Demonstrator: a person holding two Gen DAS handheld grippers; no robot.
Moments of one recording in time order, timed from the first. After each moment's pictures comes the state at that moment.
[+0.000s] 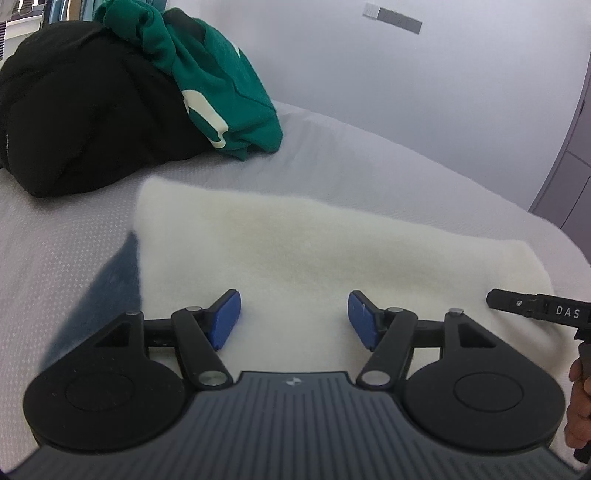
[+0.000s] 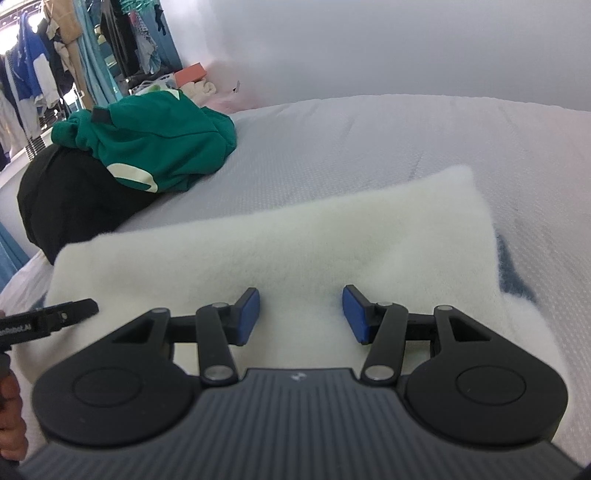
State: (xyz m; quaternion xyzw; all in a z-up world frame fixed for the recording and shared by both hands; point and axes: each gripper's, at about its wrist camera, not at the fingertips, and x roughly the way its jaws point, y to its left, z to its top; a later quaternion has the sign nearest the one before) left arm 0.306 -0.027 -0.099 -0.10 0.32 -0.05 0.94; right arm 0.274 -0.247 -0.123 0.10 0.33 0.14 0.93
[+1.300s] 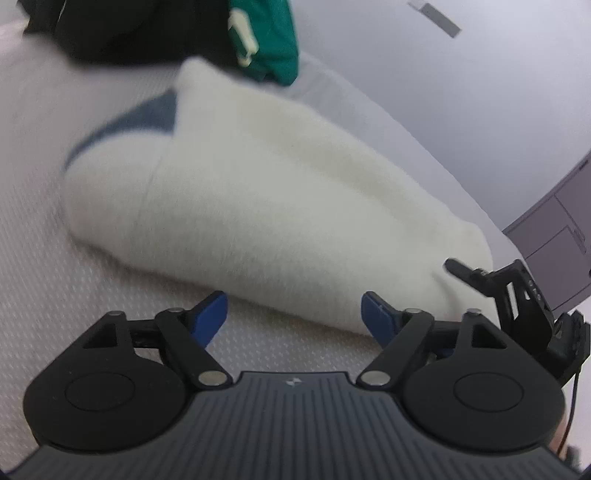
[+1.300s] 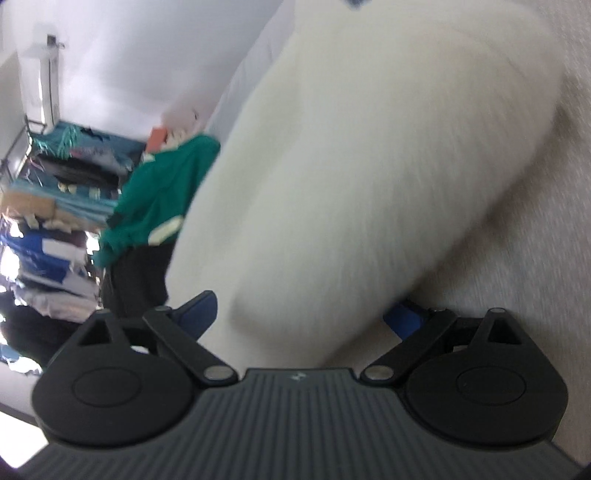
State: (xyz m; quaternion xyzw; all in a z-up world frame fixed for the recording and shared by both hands) left arm 0.235 -0.021 -0.117 -0.26 0.40 -0.06 0.88; right arm 0.241 -0.268 -0.187 0.48 0.38 0.14 0.78
